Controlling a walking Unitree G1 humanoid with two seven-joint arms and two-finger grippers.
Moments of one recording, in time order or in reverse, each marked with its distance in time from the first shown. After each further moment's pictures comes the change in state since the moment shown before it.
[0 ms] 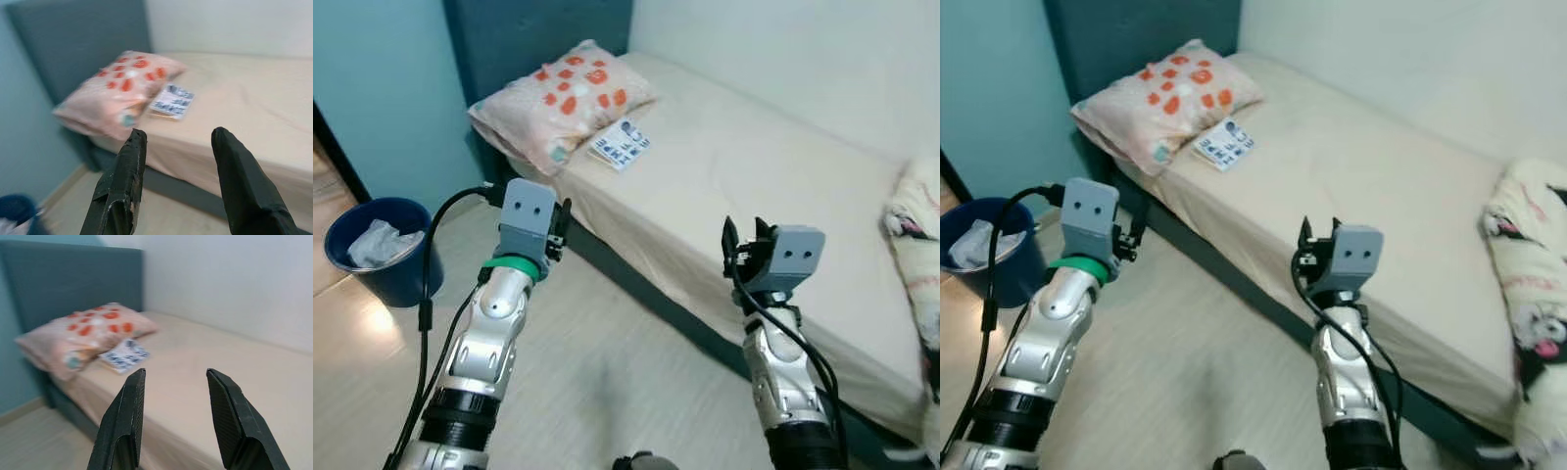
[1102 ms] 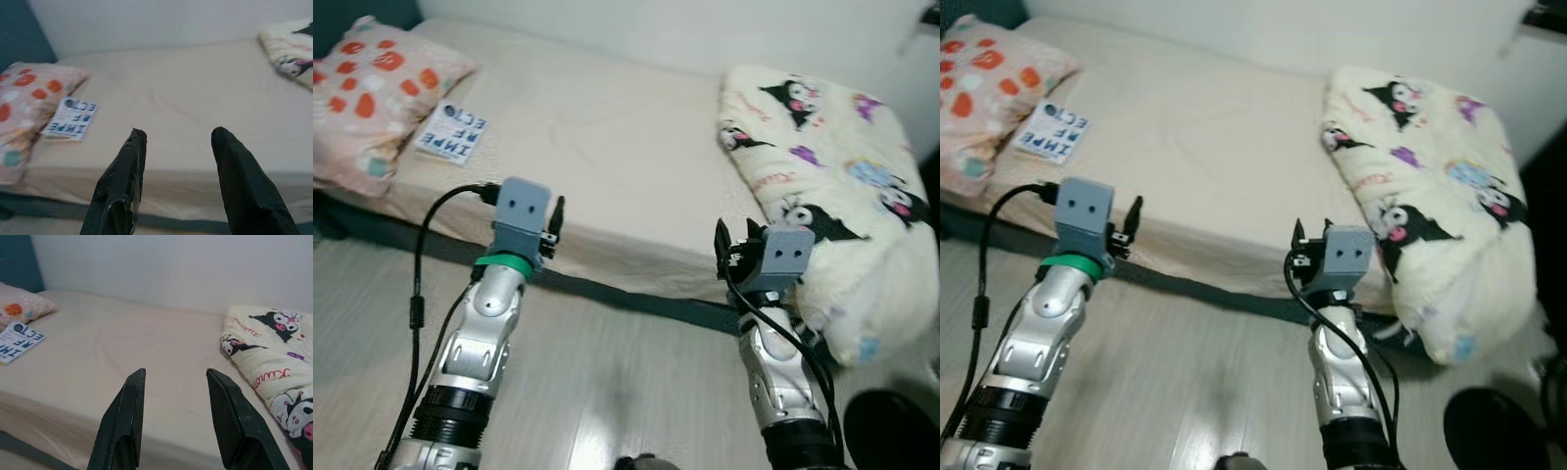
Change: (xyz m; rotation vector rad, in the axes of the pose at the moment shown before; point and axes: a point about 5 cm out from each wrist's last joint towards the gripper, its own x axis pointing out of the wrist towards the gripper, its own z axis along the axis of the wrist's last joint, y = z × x) left arm 0.000 0.002 -0.003 0.016 0.004 -0.003; right arm 0.001 0.001 -0.004 -0.011 0.019 0.002
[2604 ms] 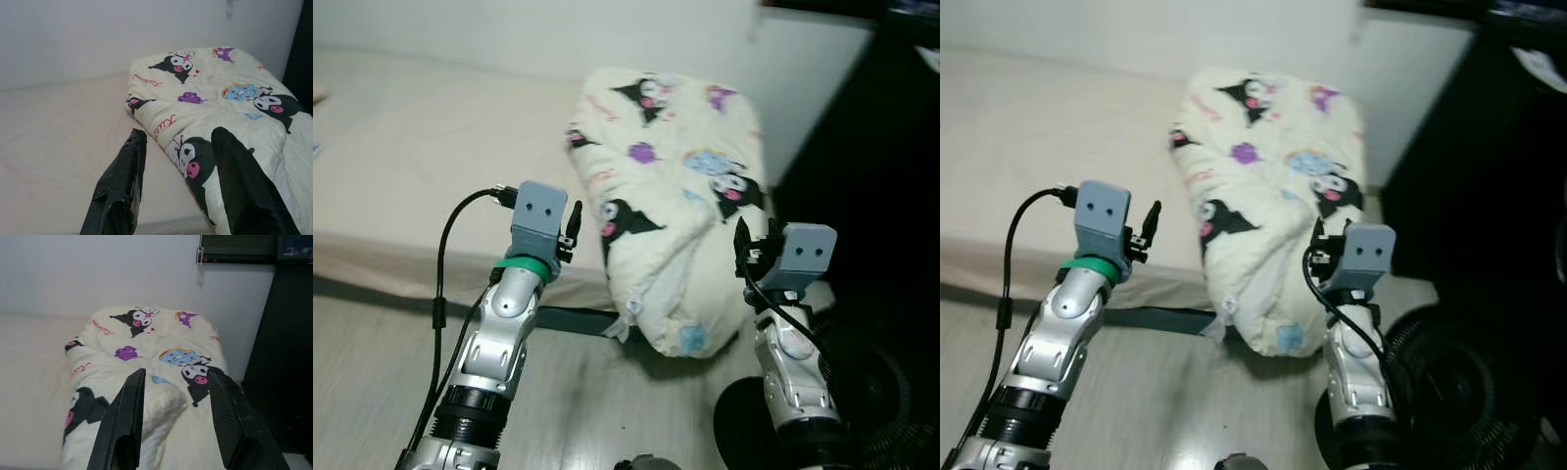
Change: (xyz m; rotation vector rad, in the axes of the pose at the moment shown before) left arm 0.004 -0.008 0.004 -0.019 -0.003 -0.025; right arm -0.002 -0.005 -0.003 0.013 0.013 -0.036
